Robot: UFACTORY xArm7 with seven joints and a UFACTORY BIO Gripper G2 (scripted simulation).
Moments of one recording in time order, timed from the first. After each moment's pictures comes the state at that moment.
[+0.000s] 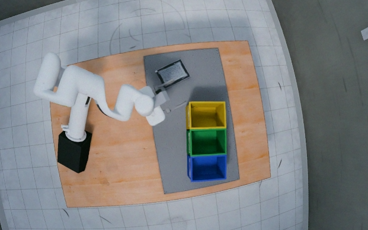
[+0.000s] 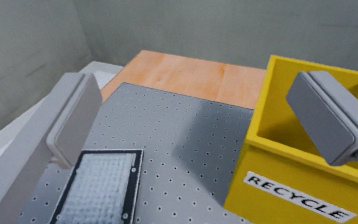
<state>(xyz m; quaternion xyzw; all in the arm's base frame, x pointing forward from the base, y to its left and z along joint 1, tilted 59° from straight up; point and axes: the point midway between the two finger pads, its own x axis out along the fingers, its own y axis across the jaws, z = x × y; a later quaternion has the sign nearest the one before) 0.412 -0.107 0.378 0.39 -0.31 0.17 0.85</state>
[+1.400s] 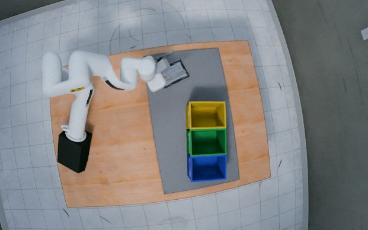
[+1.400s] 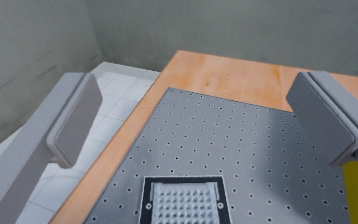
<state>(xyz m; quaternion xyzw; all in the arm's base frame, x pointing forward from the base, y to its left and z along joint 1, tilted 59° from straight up) 0.410 0.011 0.484 0.39 -0.31 0.17 0.85</state>
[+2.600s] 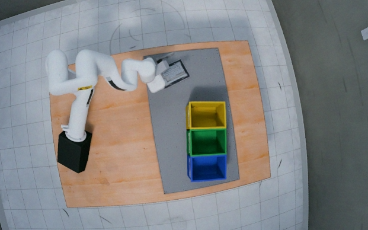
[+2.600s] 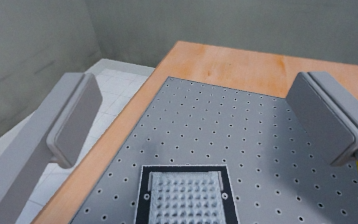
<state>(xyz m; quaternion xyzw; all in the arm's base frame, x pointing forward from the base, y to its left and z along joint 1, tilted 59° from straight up) 0.422 0.036 0.469 0.39 -0.31 0.17 0.85</state>
